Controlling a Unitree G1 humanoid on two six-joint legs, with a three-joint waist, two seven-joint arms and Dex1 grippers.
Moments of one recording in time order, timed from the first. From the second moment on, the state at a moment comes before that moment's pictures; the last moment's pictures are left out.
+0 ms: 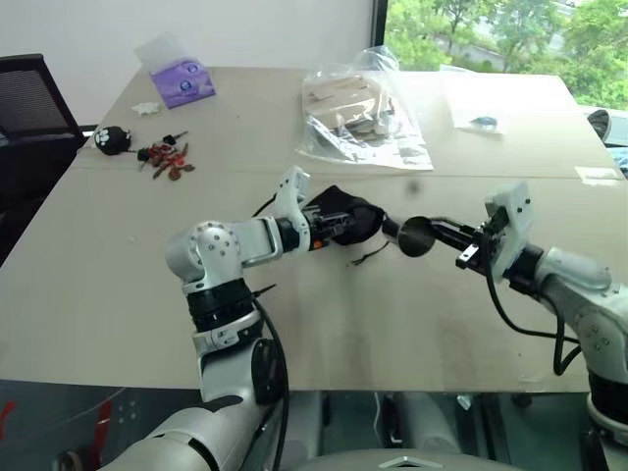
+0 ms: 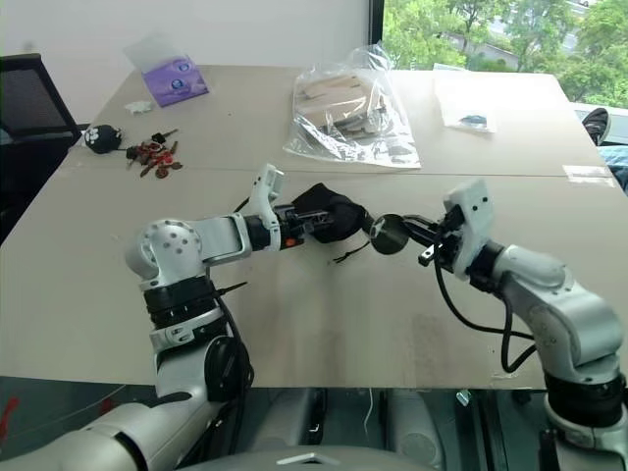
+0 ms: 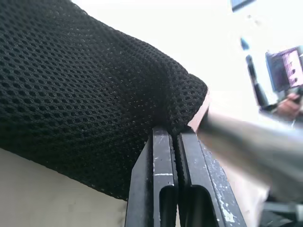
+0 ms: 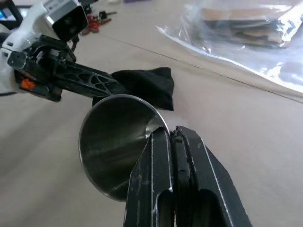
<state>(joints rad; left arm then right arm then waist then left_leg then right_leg) -0.78 0.03 0.51 -0.06 -0.57 1.61 -0.32 -0.23 -0.43 -0.13 -0.57 0.61 0.81 0.50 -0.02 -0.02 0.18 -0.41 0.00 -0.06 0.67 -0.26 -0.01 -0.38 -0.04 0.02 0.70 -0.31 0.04</state>
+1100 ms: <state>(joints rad) -0.70 0.24 0.43 -0.09 -0.93 1.61 -0.11 -0.42 -0.07 0.18 0.23 0.08 0.07 0.42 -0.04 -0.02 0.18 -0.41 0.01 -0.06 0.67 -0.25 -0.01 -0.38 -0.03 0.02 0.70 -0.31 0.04</state>
